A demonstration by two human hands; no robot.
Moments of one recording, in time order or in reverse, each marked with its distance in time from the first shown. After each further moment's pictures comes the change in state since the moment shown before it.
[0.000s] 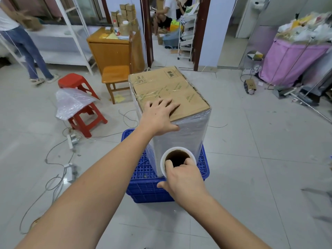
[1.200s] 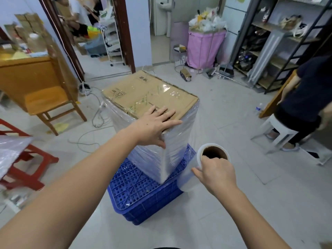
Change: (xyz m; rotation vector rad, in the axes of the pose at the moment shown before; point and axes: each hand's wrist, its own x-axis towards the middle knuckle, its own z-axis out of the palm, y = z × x) left_hand 0.027 -0.088 0.006 0.119 -0.100 0.964; right_hand 0.016 -0.056 -0.016 -0.024 -0.120 0.903
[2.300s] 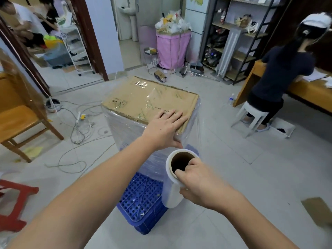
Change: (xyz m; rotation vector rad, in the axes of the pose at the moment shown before) left_hand -0.003 -0.012 0.020 -0.025 0.209 0.066; right_hand -0.031 -0.130 -0.036 0.071 -0.064 -0.373
